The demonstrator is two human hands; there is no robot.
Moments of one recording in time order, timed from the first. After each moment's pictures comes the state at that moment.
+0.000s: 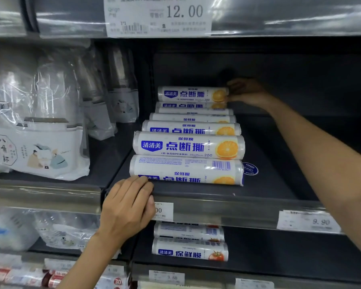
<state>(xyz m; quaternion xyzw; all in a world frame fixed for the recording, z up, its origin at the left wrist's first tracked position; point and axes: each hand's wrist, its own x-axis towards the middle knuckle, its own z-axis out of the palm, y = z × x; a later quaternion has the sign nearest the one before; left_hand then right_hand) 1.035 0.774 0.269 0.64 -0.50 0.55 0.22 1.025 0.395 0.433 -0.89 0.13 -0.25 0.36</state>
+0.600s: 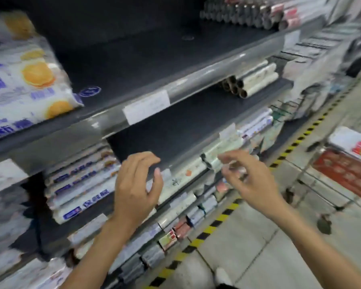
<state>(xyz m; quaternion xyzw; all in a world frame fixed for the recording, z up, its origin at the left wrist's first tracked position) 0.835 0.701 0.216 0.53 -0.70 0.15 0.45 0.596 0.638 0.210 -0.79 0.40 -0.39 0.25</state>
